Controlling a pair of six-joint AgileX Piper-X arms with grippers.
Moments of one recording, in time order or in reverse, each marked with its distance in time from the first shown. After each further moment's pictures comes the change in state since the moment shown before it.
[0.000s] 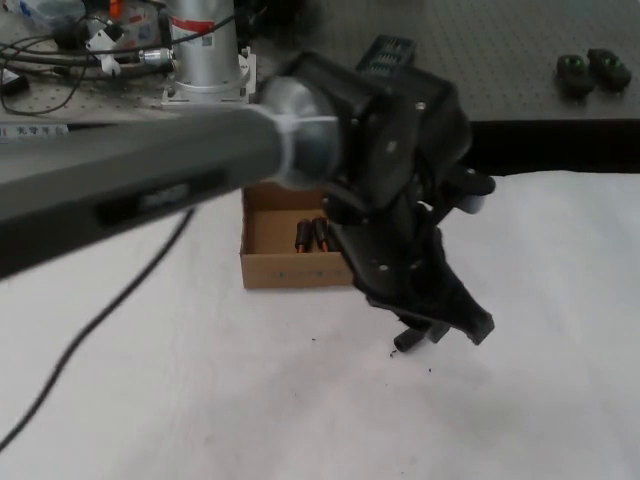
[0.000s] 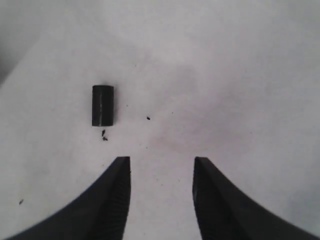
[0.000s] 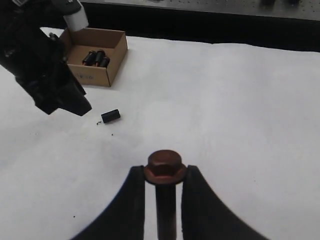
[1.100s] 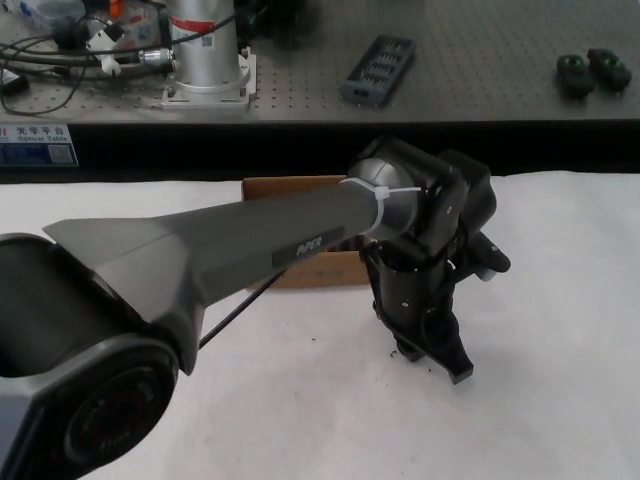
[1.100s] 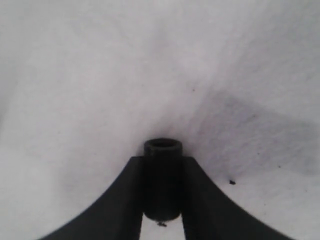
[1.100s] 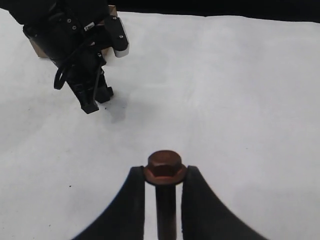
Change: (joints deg) left arm -0.4 21.7 -17.9 4.1 -10.9 13.8; right arm 0.0 -2.6 0.0 7.1 -1.4 2.2
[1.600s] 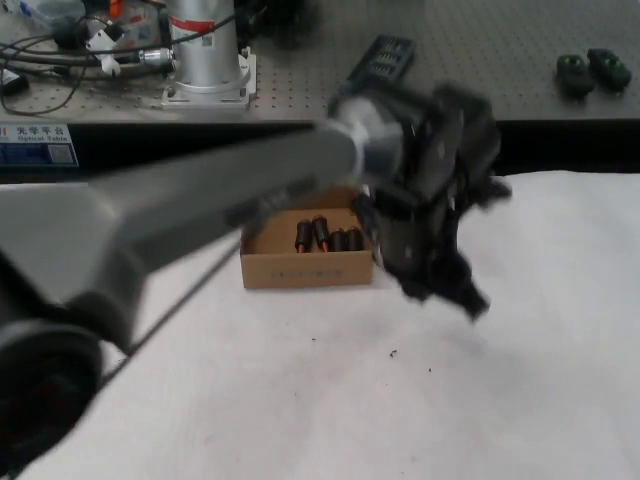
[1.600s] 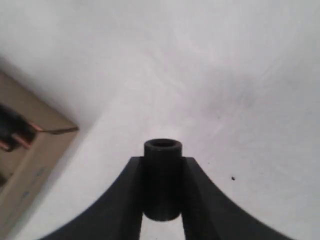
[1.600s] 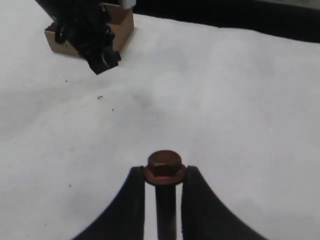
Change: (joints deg) left arm 0.7 -7.2 0.0 -0.3 -1.3 -6.1; right arm 0.0 0.0 0.0 -3.0 -1.0 -6.9
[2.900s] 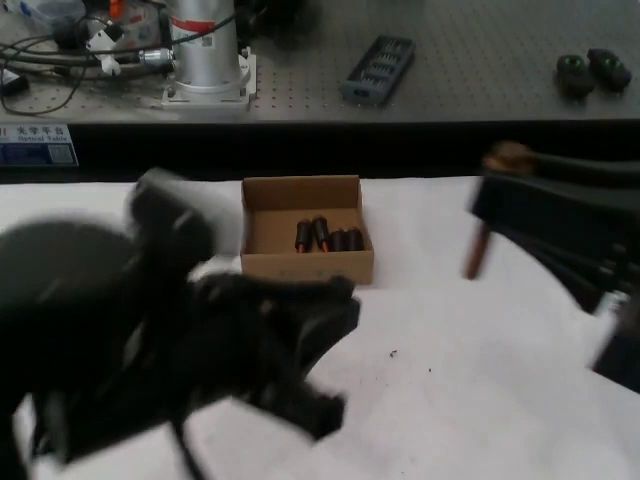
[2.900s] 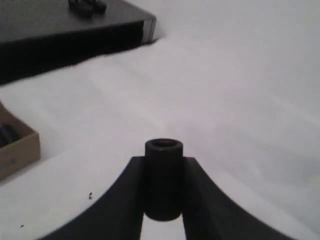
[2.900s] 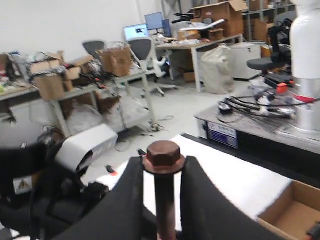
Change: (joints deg) left arm 1.6 -64.6 82.4 -69.8 14.1 -22.1; right arm 0.0 30.2 7.8 -72.8 -33.6 -2.5
